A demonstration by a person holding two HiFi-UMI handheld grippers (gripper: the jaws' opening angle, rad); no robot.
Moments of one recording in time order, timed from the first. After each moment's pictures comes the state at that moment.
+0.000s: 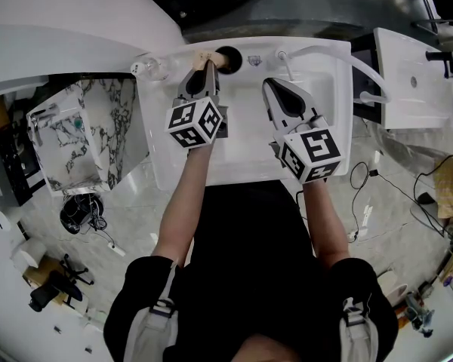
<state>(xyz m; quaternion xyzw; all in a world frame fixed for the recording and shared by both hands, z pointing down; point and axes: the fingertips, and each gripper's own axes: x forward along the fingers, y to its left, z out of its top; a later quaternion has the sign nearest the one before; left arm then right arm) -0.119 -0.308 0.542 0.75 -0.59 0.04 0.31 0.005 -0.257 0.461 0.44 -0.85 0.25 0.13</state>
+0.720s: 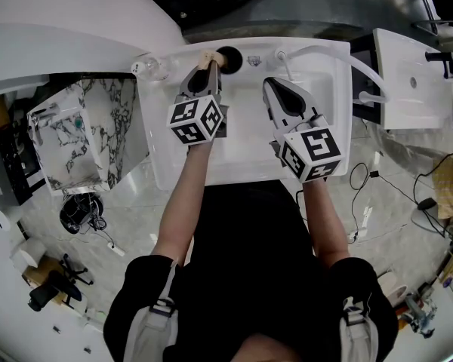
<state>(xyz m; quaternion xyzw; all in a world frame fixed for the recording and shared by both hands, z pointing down) -0.111 -0.308 0.550 0.76 -0.57 0.06 0.31 0.008 -0.258 0.460 0.44 -0.85 0.25 0.13</state>
